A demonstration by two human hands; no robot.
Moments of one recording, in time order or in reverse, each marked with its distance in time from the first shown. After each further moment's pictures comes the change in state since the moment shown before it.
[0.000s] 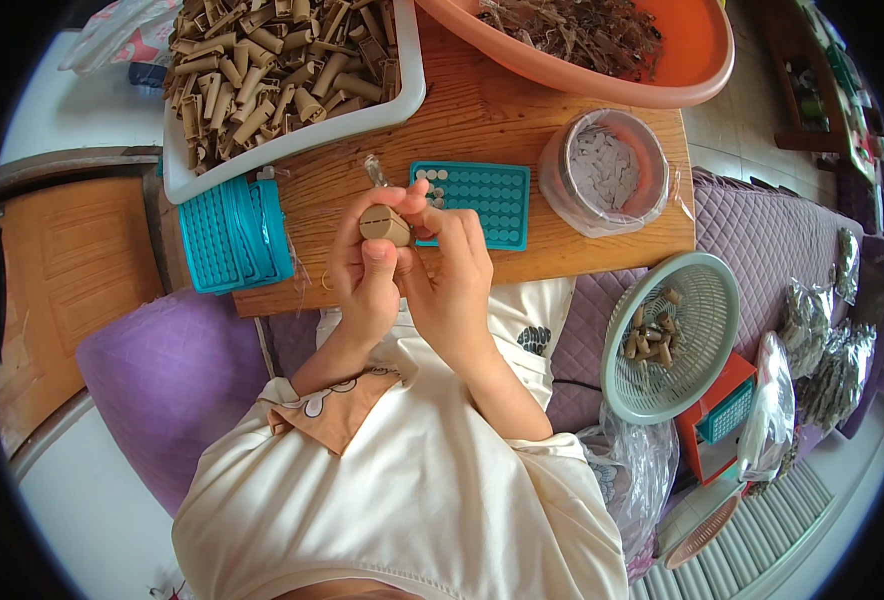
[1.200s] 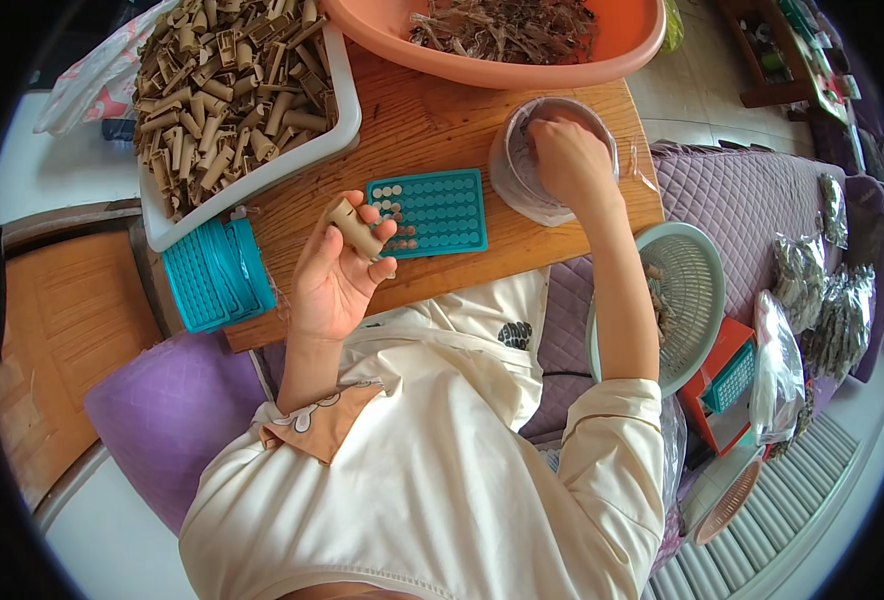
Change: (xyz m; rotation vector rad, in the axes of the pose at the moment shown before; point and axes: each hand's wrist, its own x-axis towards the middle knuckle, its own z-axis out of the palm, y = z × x) left_hand 0.011 0.011 -0.002 -0.511 0.053 -0.607; right_hand 0.118 0.081 -0.139 -1.142 -0.501 -0.086
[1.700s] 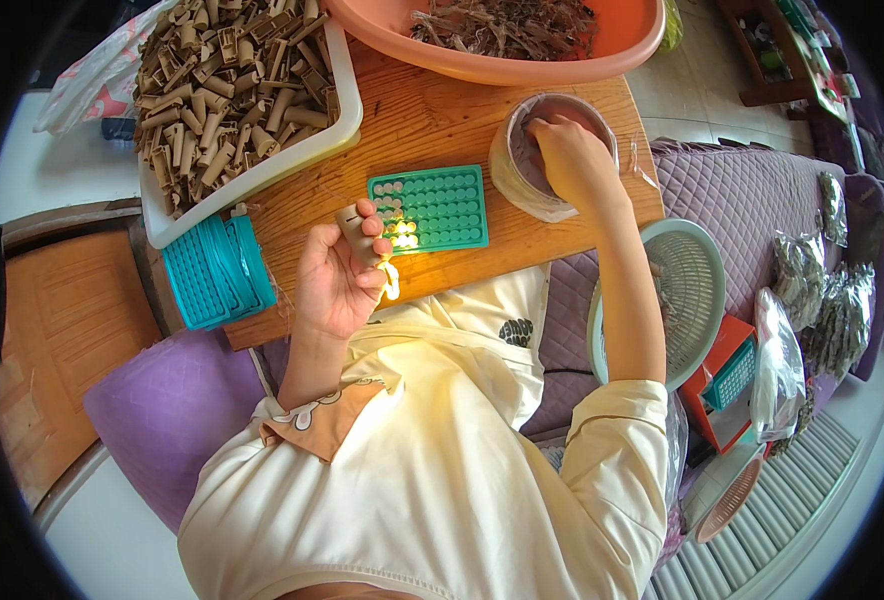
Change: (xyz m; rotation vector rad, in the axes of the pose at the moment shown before) left_hand 0.005 -0.002 -0.016 -0.411 -0.111 -0.247; right_hand -0.004 0.002 -0.004 0.075 0.005 -0.088
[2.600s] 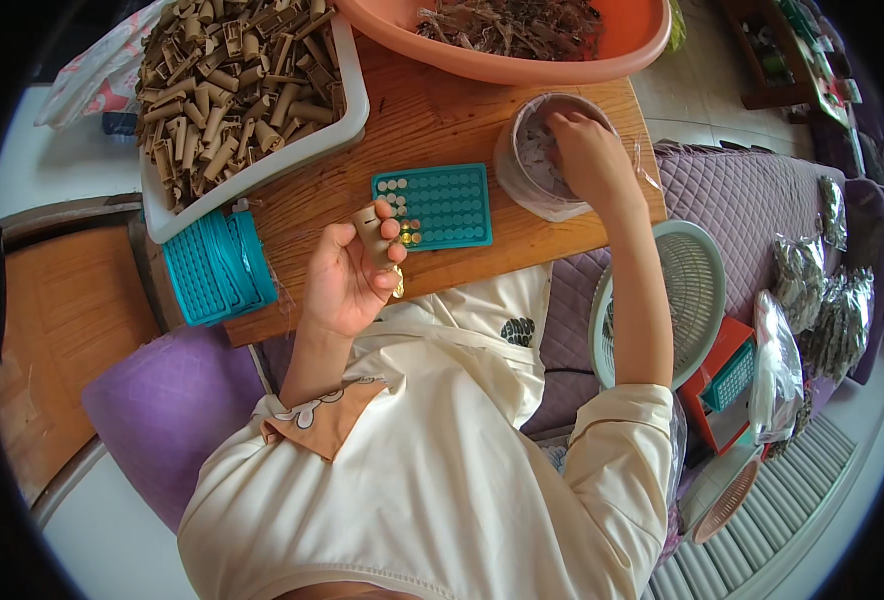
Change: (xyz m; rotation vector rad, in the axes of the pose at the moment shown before) left_hand -0.002 -0.002 -0.007 0.058 0.038 -0.038; right_hand -0.002 0.006 -0.006 -0.013 0.097 -0.029
